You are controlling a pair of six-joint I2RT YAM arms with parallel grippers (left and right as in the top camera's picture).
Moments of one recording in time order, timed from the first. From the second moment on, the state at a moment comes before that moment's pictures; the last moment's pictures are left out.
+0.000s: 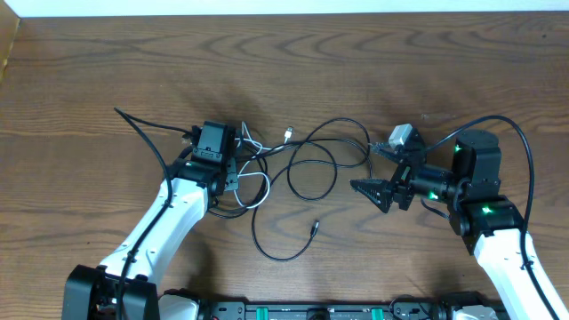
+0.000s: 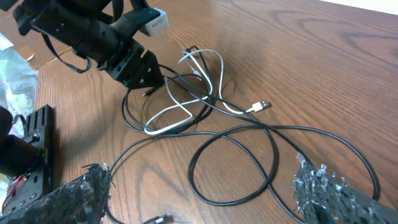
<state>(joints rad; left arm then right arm) -0.25 1.43 0.80 -0.60 -0.25 -0.35 0.11 1.09 0.62 -0.17 -0.94 -0.23</state>
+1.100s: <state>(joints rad) -0.25 0.97 0.80 -0.43 0.53 -0.38 0.23 1.09 0.62 -0.07 -1.18 -0.22</state>
